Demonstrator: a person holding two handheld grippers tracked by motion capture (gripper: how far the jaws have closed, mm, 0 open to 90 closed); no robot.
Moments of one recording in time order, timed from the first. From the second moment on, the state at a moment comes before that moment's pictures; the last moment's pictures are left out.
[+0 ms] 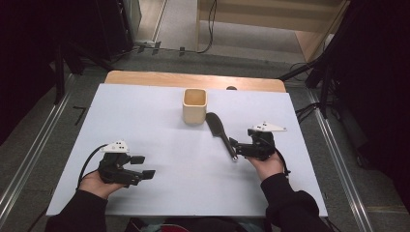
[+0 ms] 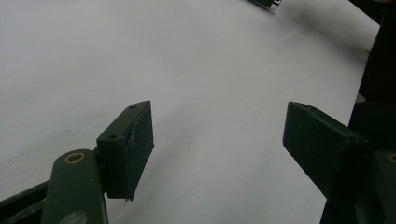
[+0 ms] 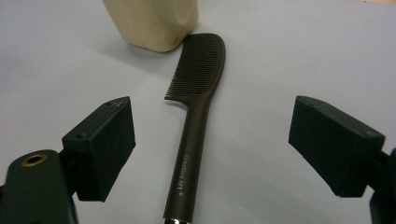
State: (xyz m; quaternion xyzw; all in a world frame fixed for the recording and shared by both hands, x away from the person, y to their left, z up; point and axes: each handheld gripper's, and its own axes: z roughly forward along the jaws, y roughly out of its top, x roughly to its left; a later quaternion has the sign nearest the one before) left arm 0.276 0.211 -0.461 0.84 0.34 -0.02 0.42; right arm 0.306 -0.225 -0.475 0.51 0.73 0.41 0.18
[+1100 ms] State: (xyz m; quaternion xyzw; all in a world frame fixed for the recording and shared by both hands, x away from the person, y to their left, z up) left arm 0.277 0.212 -0.460 0.84 0.34 -0.02 0.42; right arm 0.308 -0.210 -0.488 0.52 0.72 0.41 0.18
